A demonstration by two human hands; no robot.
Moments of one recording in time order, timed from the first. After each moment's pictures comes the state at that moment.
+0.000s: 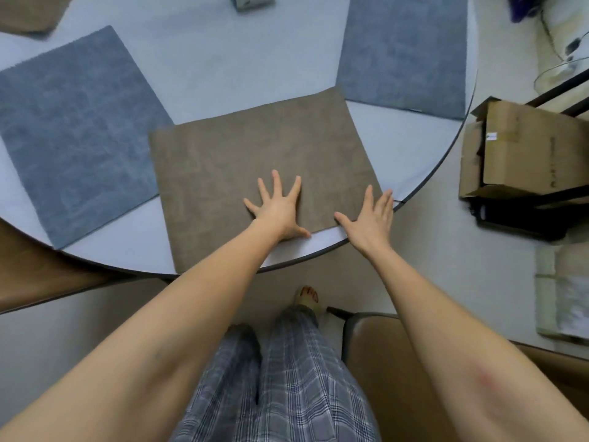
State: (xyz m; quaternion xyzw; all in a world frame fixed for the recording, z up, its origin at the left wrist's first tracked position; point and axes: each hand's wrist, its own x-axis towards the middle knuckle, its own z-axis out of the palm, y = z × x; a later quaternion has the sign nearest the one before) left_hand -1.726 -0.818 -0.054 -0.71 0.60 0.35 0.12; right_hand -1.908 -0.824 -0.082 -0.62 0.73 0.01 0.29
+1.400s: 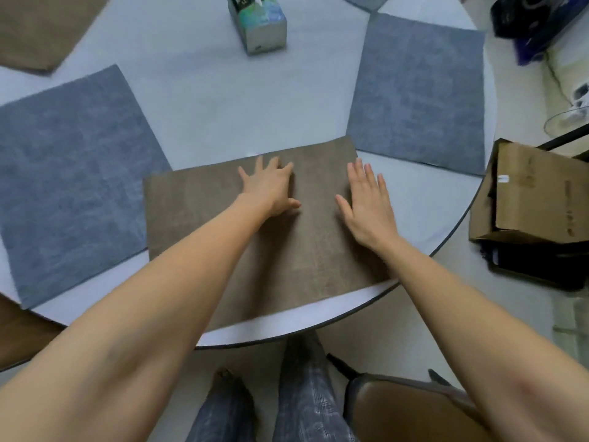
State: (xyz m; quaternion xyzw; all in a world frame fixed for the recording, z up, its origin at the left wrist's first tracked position) left_hand -1.673 -0.951 -0.042 -0.72 0.65 0.23 0.09; right_hand -1.876 -0.957 -0.076 -0.81 0.57 -0.03 0.11
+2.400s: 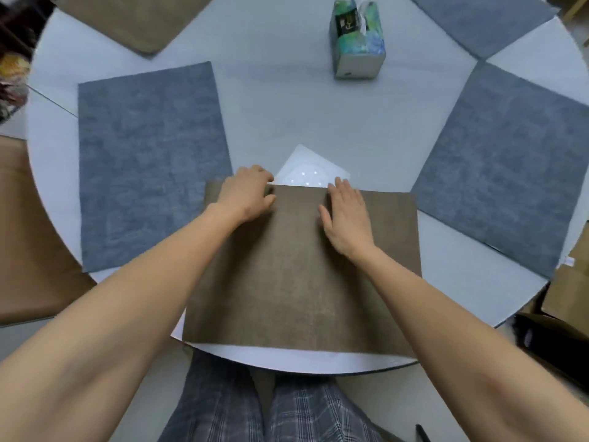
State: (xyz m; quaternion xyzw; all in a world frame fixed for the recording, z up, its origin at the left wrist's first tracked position) left_hand -1.545 -0.942 -0.034 -0.81 0.54 0.23 0.00; right_hand -1.744 -1.006 -0.061 -0.88 0.44 0.01 0.20
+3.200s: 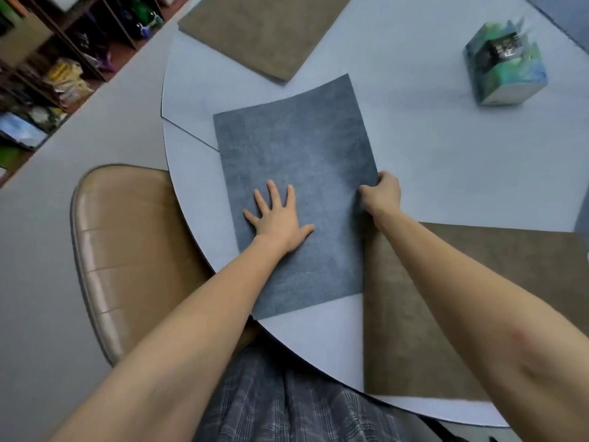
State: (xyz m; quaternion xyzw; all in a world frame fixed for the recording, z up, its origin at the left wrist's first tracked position) left_hand -1.312 -0.840 -0.064 -0.84 0.42 0.35 0.05; right_hand -1.446 -0.981 -0.078 -0.60 0.68 -0.12 0.41
